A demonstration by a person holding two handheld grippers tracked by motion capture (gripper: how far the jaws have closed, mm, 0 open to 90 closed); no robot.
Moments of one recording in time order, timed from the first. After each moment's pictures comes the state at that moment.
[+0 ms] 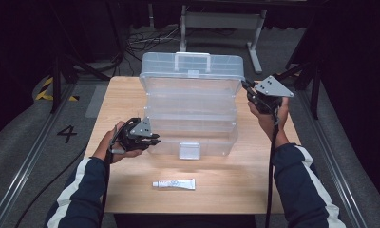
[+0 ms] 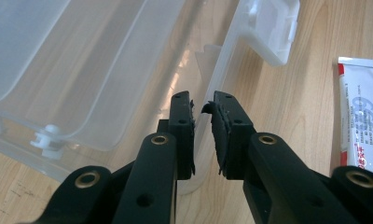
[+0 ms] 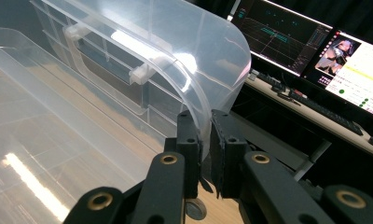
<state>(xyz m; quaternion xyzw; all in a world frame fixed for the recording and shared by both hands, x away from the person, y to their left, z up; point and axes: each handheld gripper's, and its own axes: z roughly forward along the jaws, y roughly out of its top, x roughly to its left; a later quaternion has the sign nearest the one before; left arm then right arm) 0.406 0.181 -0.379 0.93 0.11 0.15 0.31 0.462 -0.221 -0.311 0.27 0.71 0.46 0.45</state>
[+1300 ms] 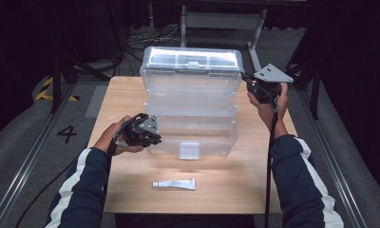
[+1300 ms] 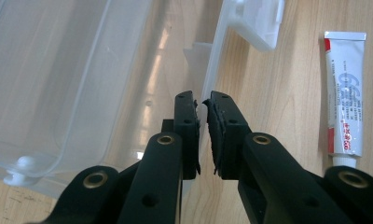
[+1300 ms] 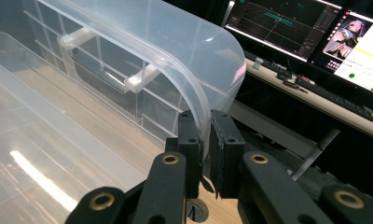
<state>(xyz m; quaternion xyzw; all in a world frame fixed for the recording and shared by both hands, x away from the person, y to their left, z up) 0.419 0.166 -0.367 0.96 0.08 0.11 0.25 0.488 -0.220 -0.296 0.30 0.72 0.46 0.43</state>
